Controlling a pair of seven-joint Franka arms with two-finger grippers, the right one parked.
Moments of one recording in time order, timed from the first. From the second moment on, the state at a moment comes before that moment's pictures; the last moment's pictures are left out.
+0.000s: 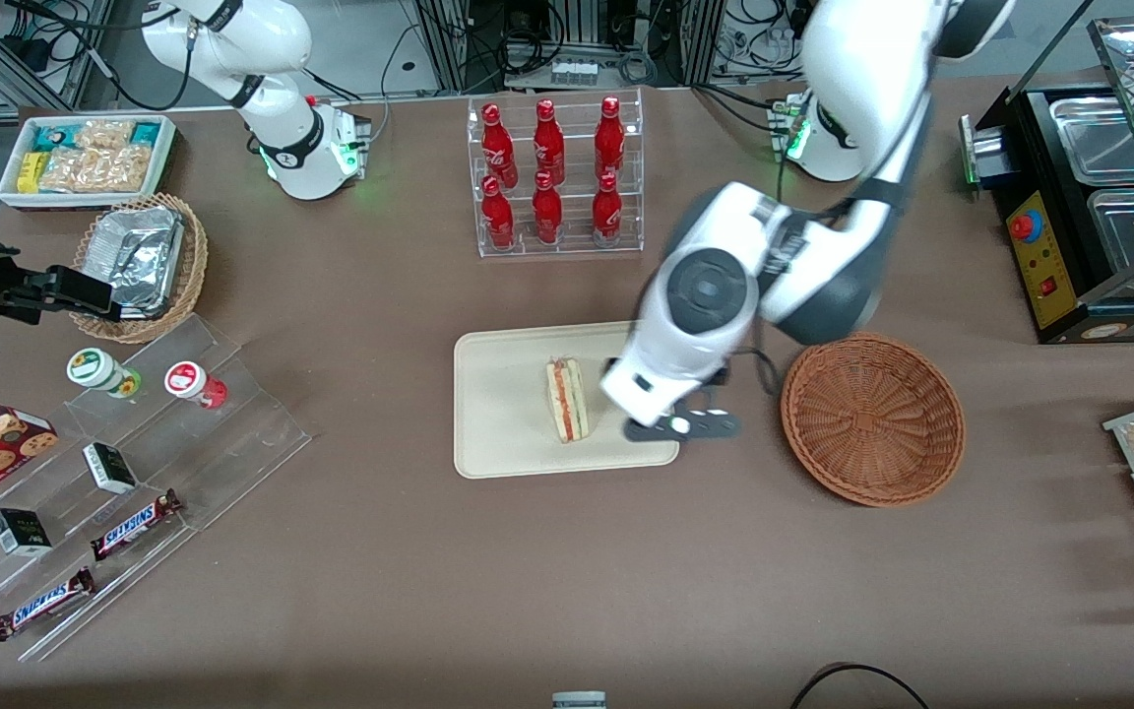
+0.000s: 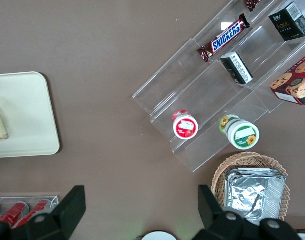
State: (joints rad) arm -0.51 0.60 -0.05 -1.19 -0.05 1.68 -0.56
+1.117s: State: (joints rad) arm -0.14 0.25 -0.04 -1.51 -0.05 1.63 -0.16
